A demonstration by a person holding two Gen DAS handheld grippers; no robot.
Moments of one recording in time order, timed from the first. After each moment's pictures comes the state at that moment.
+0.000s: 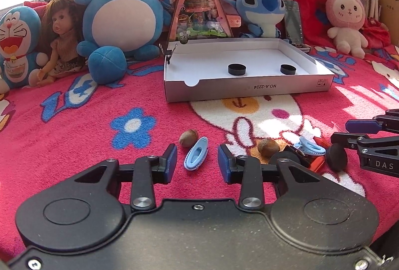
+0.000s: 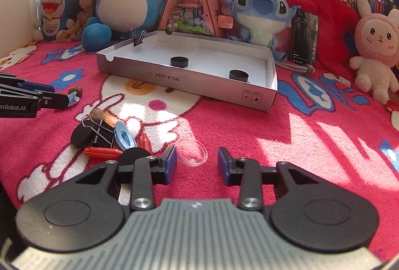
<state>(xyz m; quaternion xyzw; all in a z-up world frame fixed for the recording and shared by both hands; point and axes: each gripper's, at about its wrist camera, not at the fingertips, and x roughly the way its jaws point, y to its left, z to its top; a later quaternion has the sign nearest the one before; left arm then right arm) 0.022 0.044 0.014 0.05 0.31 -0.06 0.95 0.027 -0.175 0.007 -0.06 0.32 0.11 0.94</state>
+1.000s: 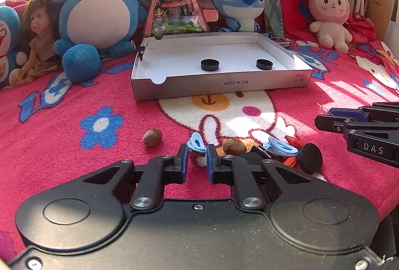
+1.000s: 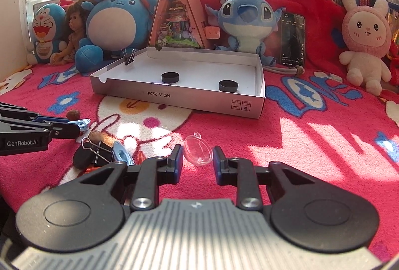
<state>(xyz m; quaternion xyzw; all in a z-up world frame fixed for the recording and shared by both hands) 0.025 0.021 0.013 0.05 0.33 -0.10 0.94 0.025 -0.184 0.017 -0.02 0.30 0.09 0.95</state>
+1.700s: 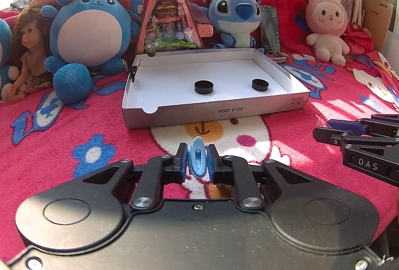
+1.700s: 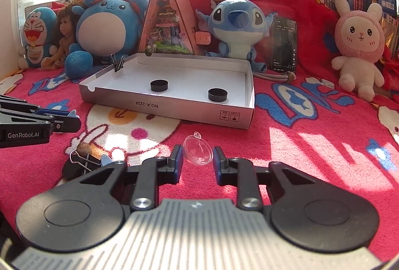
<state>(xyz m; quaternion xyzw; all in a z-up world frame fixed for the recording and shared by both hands) 0.051 0.014 0.039 0.03 0.31 -0.12 0.94 0.037 -0.189 0.028 -0.02 0.29 0.07 0.95</state>
